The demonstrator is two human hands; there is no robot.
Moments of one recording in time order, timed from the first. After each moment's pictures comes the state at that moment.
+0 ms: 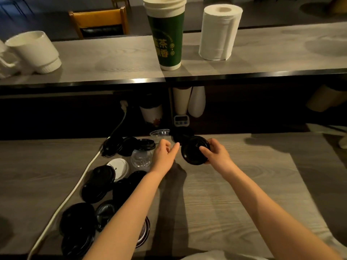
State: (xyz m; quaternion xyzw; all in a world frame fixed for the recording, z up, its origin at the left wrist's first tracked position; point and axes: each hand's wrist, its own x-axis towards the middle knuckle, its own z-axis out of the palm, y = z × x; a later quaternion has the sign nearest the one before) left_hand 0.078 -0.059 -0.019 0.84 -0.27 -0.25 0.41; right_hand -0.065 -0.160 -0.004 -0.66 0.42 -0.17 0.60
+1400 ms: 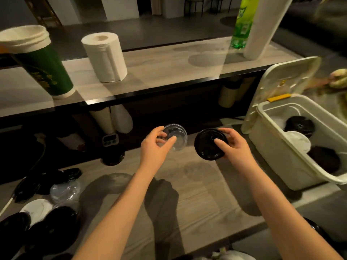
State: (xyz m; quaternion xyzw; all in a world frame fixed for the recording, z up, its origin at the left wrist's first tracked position) left_hand -0.093 -0.187 0.055 0.71 -0.44 -0.20 0.51; right_hand -0.305 -0.261 0.060 -0.60 0.48 -0.38 0.51
